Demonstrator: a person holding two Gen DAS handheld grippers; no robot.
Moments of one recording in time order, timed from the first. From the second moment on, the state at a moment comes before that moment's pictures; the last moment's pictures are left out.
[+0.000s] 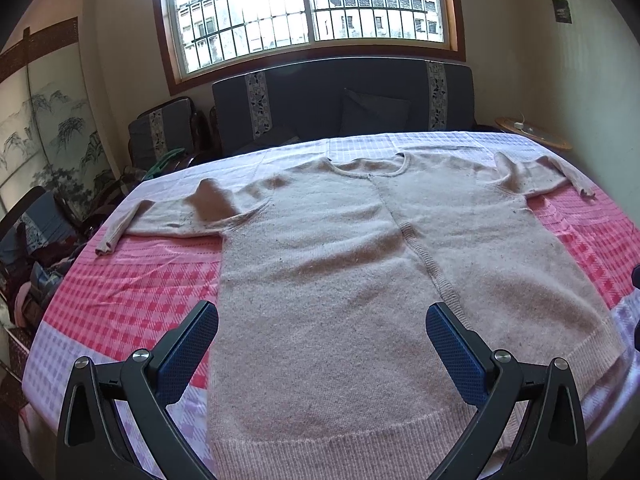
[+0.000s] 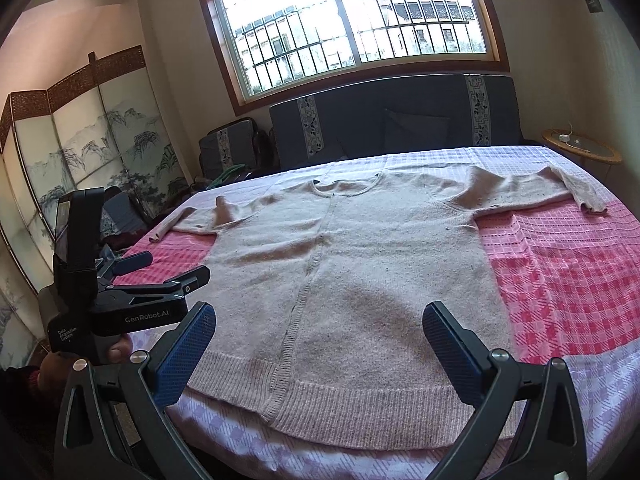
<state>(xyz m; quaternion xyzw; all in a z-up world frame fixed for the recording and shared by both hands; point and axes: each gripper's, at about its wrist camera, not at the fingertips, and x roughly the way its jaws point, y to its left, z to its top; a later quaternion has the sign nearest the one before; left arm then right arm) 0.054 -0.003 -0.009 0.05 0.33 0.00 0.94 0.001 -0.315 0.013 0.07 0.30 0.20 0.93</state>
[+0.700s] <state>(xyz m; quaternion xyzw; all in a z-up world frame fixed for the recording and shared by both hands) 0.091 -0.007 -0.019 0.05 0.35 0.00 0.94 0.044 -0.292 0.007 0.03 0.31 0.20 0.93</state>
